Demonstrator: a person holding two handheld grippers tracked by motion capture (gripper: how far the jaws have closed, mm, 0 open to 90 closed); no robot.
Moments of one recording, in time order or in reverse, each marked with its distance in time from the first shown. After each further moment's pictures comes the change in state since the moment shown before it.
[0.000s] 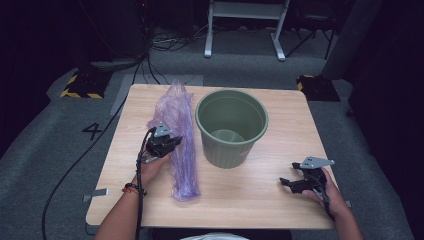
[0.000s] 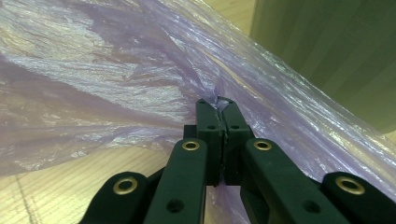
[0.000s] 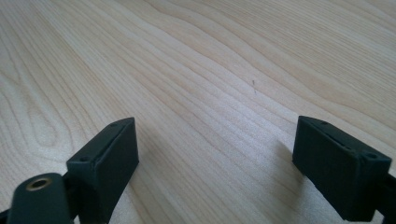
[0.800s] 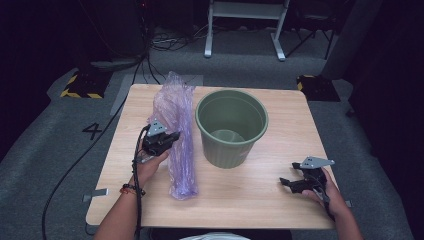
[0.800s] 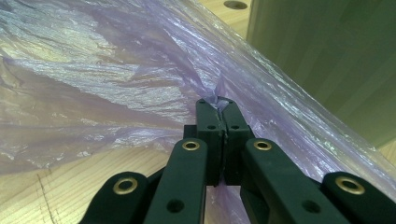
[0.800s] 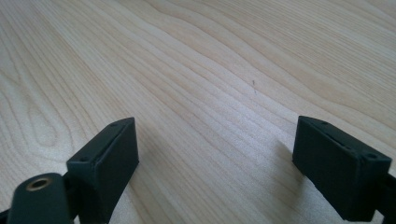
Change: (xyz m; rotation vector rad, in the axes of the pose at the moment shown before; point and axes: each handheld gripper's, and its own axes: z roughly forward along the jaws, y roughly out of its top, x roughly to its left) left arm -0.003 0.011 -0.021 -0.097 -0.001 -0.011; right arm 0.000 0.000 0.000 0.000 0.000 0.000
